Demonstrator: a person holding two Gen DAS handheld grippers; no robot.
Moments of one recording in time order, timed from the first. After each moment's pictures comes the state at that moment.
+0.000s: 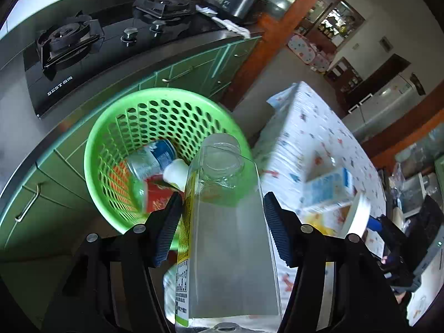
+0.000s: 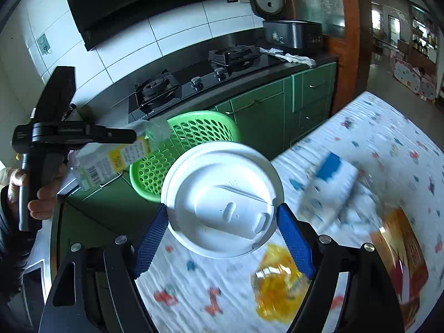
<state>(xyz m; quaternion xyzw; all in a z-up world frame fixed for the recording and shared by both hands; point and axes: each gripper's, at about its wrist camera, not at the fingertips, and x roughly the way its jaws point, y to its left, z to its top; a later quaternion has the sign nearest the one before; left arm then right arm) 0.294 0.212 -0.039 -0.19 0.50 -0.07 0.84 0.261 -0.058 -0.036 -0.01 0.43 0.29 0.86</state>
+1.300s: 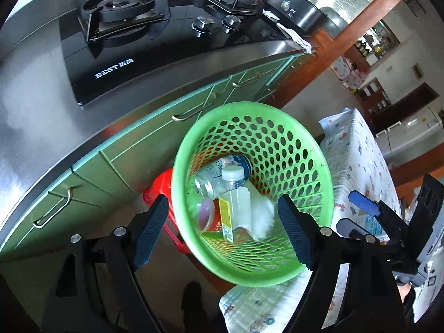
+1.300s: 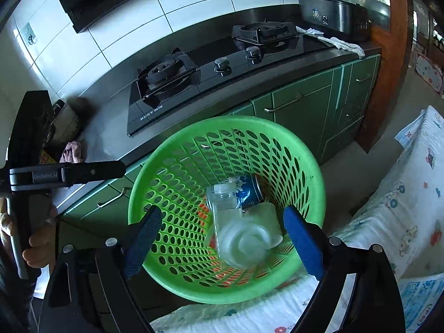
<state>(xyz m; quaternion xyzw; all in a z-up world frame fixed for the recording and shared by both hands) 0.322 0.330 -0.088 -0.23 0.52 0.01 0.82 0.371 0.097 -0.085 -0.02 0.47 0.32 0.82</state>
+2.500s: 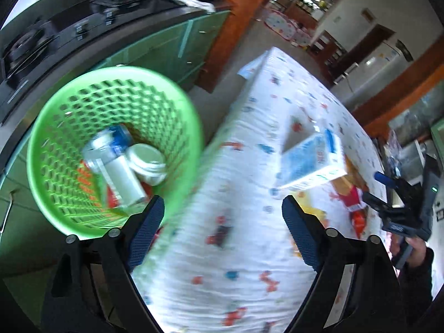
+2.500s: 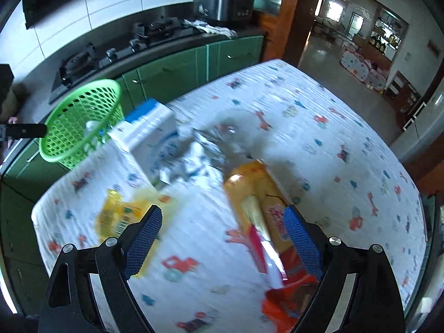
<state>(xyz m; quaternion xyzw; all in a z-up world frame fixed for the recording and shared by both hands) 0.295 0.109 -0.061 -0.15 0.52 -0.14 0.83 0.281 -0.208 -0.065 -0.11 0.48 0.12 0.86</state>
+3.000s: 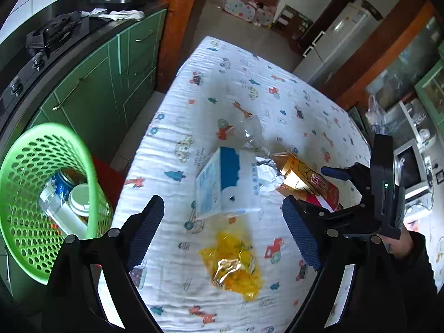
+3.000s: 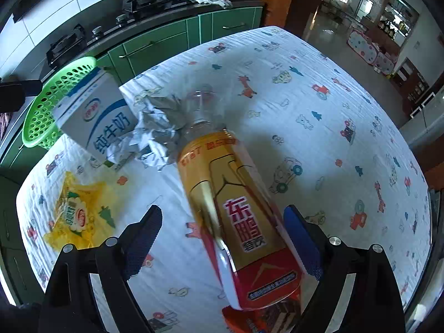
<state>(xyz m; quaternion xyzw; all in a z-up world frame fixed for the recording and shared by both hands) 0.341 -0.024 -0.033 -0.07 0.53 -0.22 0.82 0.320 -0.243 -0.108 -0.11 0.54 0.13 0.82</state>
